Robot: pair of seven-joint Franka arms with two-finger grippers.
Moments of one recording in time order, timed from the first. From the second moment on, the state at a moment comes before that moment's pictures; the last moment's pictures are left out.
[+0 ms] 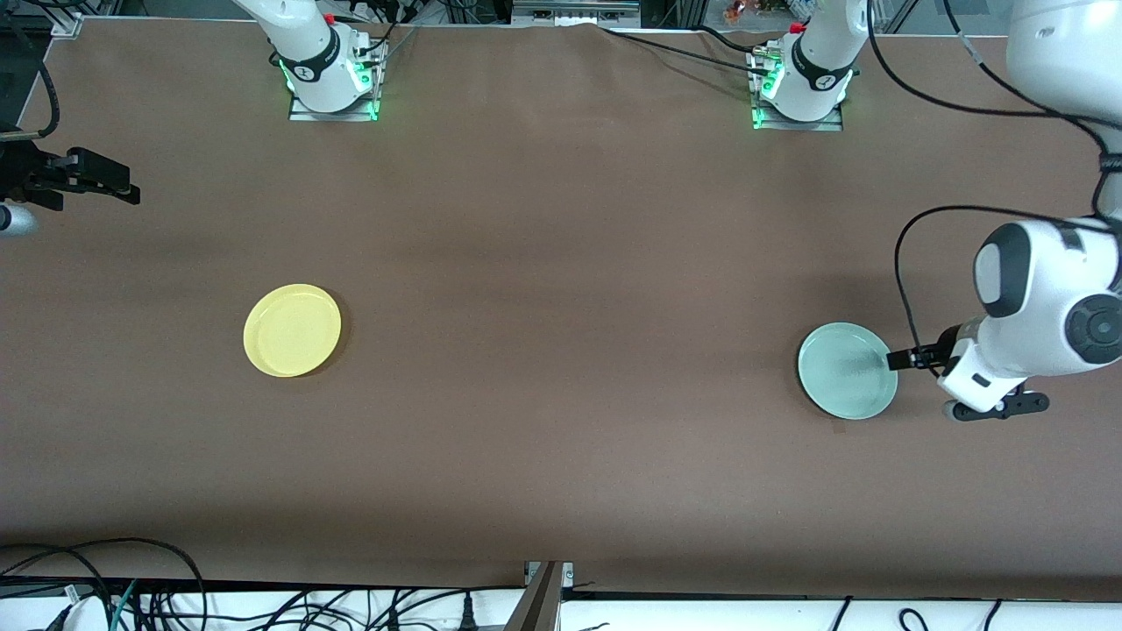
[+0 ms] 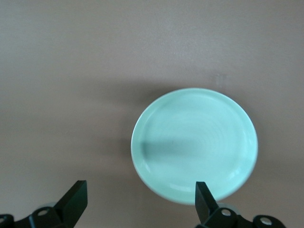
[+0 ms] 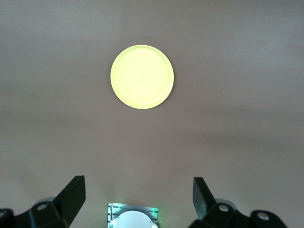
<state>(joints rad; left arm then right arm) 0.09 0.56 -0.01 -1.61 0.10 2.02 -0.13 0.04 0.09 -0.10 -1.48 0.01 1.40 -0.15</state>
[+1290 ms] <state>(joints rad) 0.18 0.65 -0.03 -1.81 0.10 2.38 0.02 0.03 0.15 -0.10 -1.48 -0.05 1.41 -0.15</state>
